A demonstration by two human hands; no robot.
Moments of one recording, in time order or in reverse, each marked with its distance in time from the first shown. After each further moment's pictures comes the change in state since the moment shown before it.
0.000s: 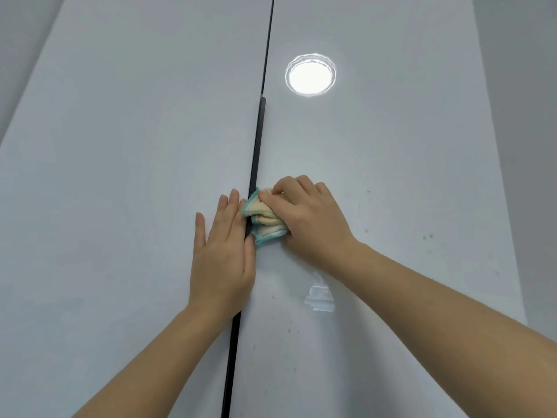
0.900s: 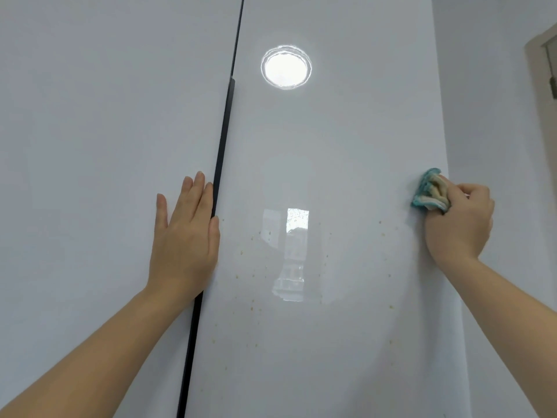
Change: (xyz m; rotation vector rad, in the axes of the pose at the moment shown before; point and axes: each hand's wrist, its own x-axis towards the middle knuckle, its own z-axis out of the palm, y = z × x) left_hand -0.002 -0.004 0.004 0.114 0.003 0.012; right_hand -0.135 0.151 -0.090 -0.166 0.201 1.025
